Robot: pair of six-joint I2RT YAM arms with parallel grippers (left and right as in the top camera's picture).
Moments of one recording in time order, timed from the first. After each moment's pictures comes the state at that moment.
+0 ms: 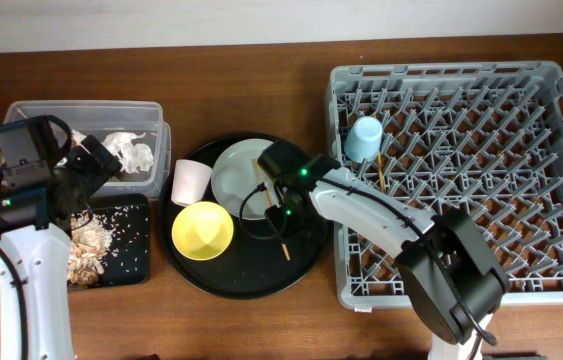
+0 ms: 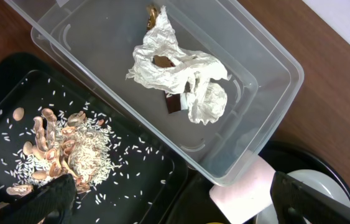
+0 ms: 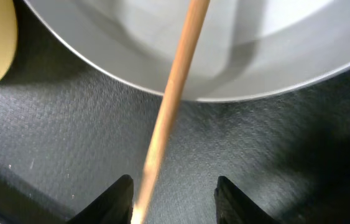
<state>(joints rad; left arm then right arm) 0.26 1.33 1.24 -0.84 -0.06 -0.45 0.67 1.96 1.34 -0.82 -0.19 0.17</state>
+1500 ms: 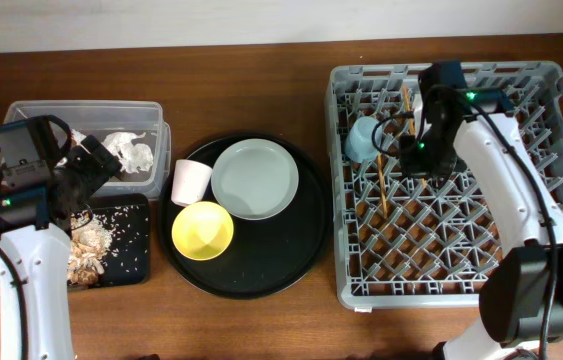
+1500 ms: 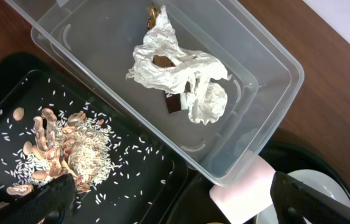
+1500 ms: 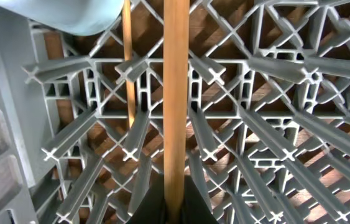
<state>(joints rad) 0.26 1.33 1.24 -0.84 -0.06 -0.45 0.07 1.78 1.54 -1.21 0.02 0.07</state>
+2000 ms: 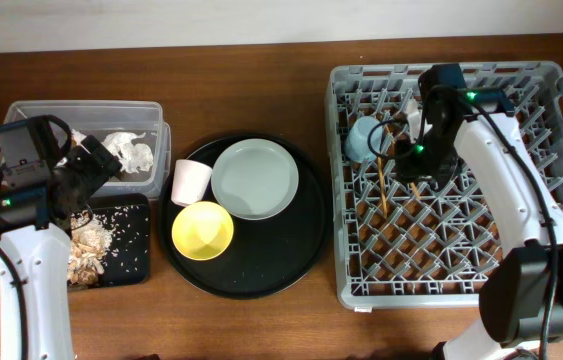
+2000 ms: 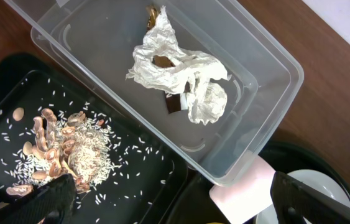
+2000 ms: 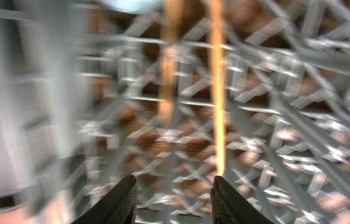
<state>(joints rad) 0.26 1.33 1.24 -0.84 -0.06 -0.45 0.07 1.78 1.57 -1.26 -0.13 0.01</state>
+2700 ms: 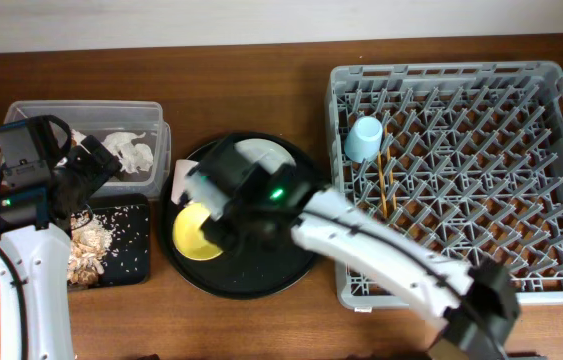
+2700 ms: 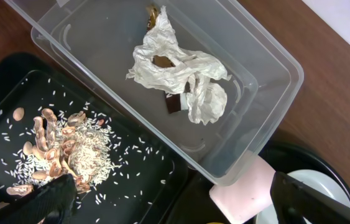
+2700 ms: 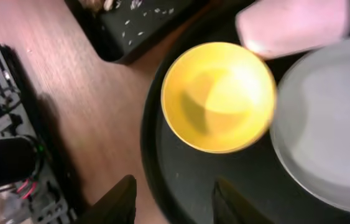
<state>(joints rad) 0.26 1.33 1.24 -0.84 -0.06 -0.45 0.92 1.83 1.68 -0.93 -0.24 0.00</state>
